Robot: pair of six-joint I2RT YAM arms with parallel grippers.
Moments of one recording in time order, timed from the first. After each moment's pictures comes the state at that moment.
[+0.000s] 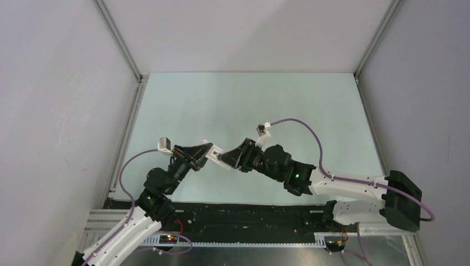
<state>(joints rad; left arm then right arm) -0.63 0.32 0.14 0.34 -0.03 -1.54 1.16 1.20 0.73 0.33 0.17 1.14</state>
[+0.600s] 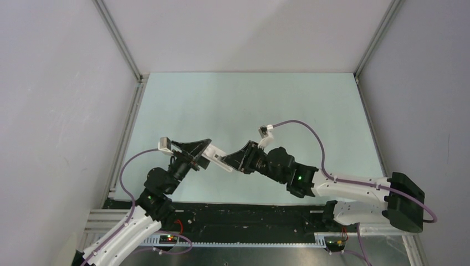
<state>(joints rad) -0.63 0.33 0.14 0.35 -0.04 -1.55 1.16 1.17 0.69 0.37 0.17 1.12</state>
